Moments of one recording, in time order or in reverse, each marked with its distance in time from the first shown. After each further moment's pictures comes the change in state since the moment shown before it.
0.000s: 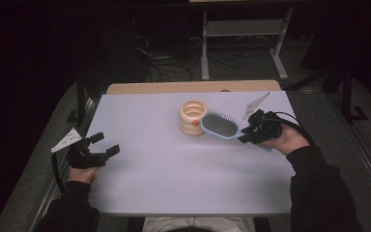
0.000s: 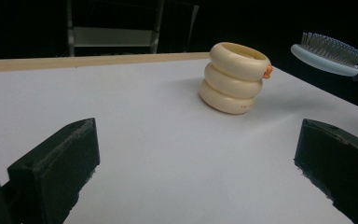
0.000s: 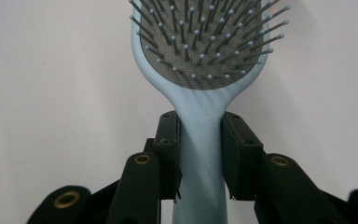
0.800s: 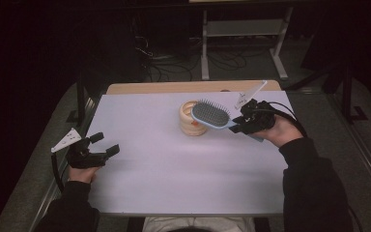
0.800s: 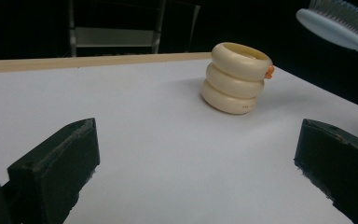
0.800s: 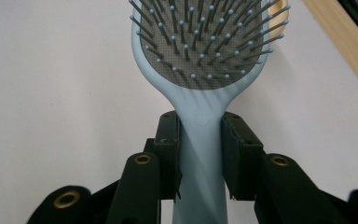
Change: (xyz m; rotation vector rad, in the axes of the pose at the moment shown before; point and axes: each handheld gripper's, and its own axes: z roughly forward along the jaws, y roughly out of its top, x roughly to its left) left arm 0.000 0.000 -0.001 0.001 0.010 0.002; right arm 0.005 0.036 -0.015 -0.072 -0.033 -0.038
